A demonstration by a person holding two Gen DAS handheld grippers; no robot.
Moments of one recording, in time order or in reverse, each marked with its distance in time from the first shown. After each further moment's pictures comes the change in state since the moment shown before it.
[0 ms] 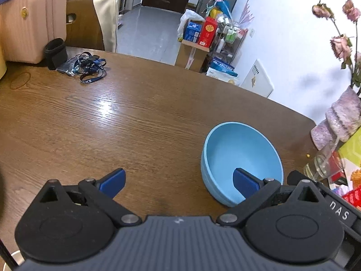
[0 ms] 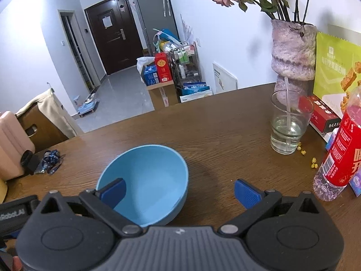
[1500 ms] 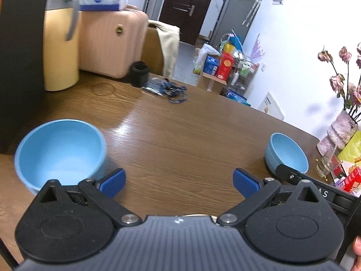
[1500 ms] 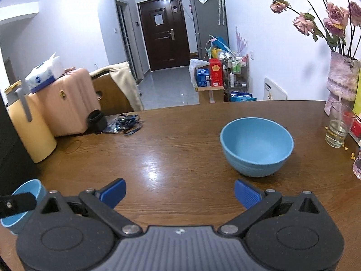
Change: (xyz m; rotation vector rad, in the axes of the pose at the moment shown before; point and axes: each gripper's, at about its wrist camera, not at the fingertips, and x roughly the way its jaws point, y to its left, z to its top) left arm -0.156 0.195 -0.067 -0.039 -0.176 -0.002; right arm -0.090 0.156 -0.104 -0.200 -0.054 0.148
